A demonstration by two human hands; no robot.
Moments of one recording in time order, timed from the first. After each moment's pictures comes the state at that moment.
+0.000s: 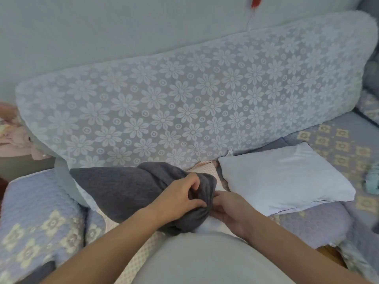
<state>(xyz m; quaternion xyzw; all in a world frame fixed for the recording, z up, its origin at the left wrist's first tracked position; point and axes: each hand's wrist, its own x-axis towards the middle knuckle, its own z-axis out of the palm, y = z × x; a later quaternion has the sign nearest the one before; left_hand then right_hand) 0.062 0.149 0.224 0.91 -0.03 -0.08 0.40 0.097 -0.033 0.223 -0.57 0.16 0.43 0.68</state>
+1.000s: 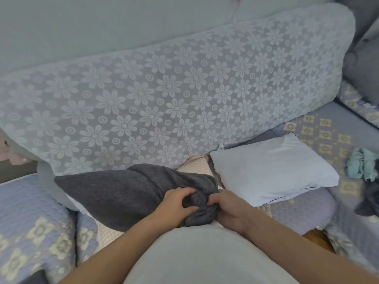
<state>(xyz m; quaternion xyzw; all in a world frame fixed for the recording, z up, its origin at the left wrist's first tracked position) 0.049 0.147 0.163 0.91 0.01 -0.16 0.39 0.092 -0.042 0.205 -0.47 0.21 0.46 0.72</state>
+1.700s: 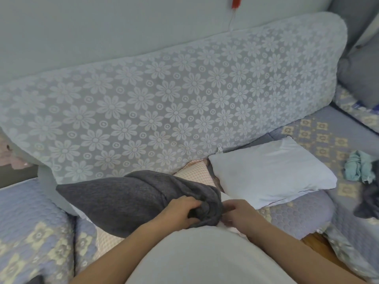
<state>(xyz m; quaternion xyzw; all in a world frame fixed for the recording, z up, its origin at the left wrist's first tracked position) 0.049 0.134 0.171 0.93 -0.11 -0.22 0.27 0.077 -0.089 0.178 -0.83 0.01 0.33 0.45</state>
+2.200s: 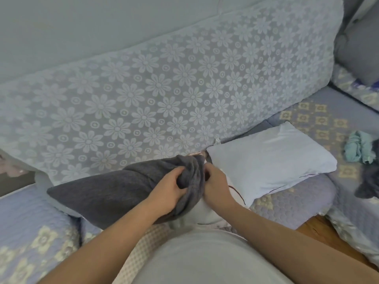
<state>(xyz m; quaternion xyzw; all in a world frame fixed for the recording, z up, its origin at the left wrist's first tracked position) 0.074 0.140 0.217 0.87 0.03 -0.12 0.48 0.105 -0.022 0.205 -0.83 -0.04 0.13 0.54</state>
